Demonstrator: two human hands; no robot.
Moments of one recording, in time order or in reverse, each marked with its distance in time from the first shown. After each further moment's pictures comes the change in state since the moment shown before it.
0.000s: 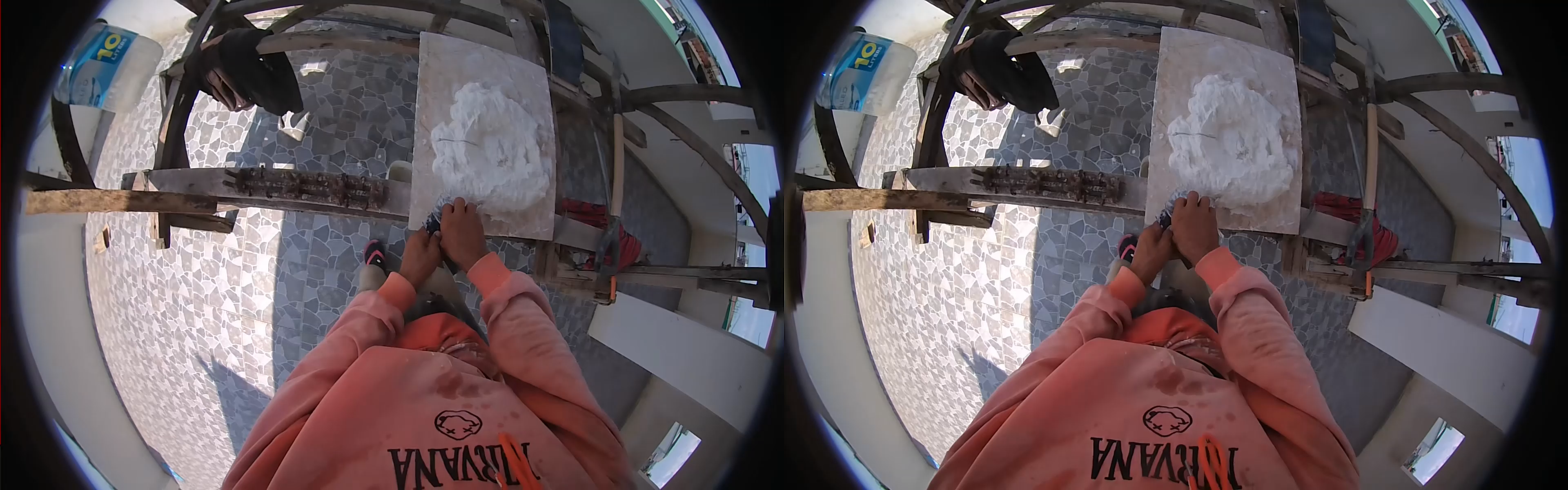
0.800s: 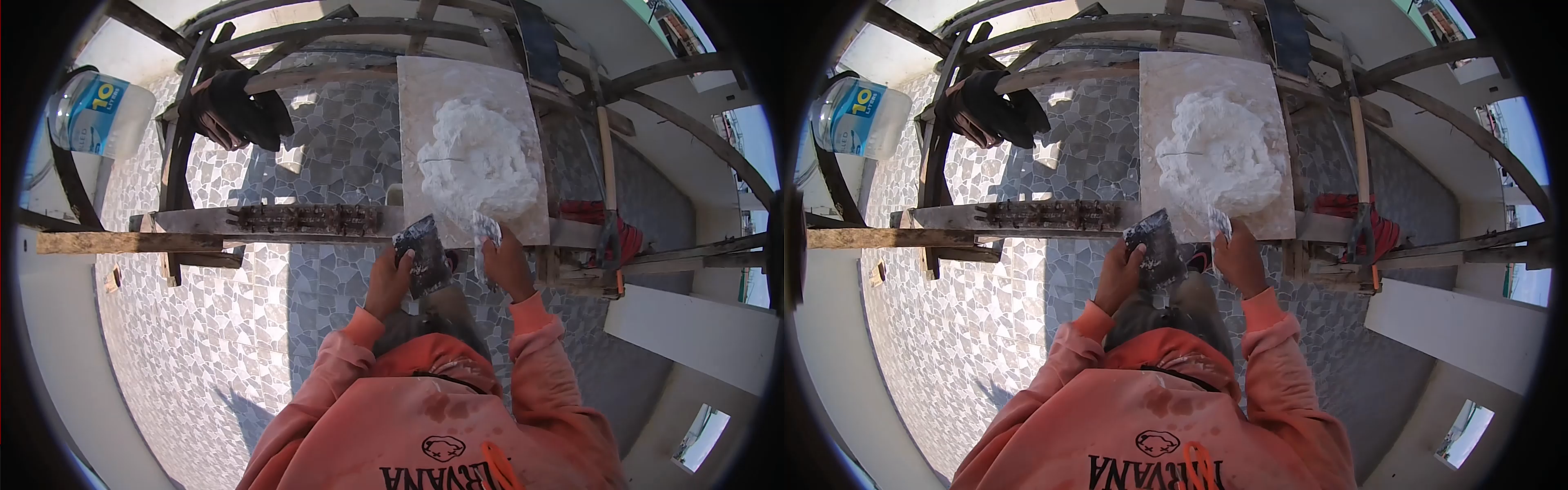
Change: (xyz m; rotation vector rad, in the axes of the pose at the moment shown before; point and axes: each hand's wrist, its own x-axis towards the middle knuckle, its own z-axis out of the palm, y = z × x) left_hand -0.011 0.047 -0.070 0.072 -0.016 0.188; right_hand -0.042 0.053 -0.070 0.785 0.173 0.433
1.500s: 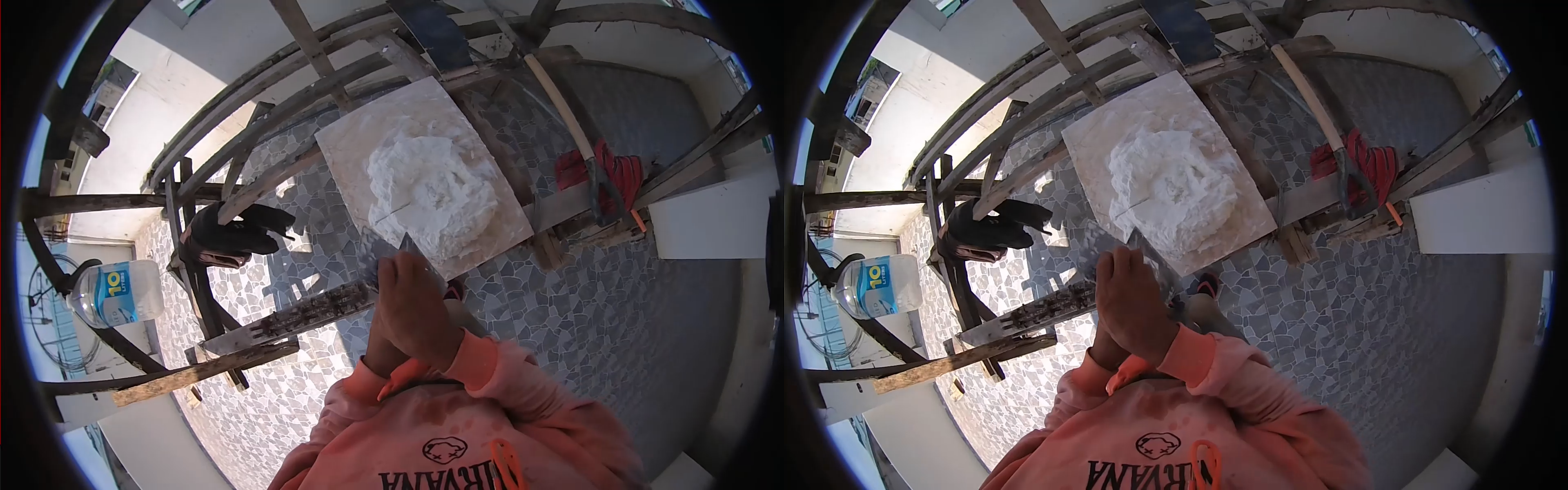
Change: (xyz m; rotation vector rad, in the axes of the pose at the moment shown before) left_hand 0.019 0.150 0.017 0.596 -0.410 0.802; right_hand -0.003 -0.135 -0.022 -0.255 0.237 -0.289
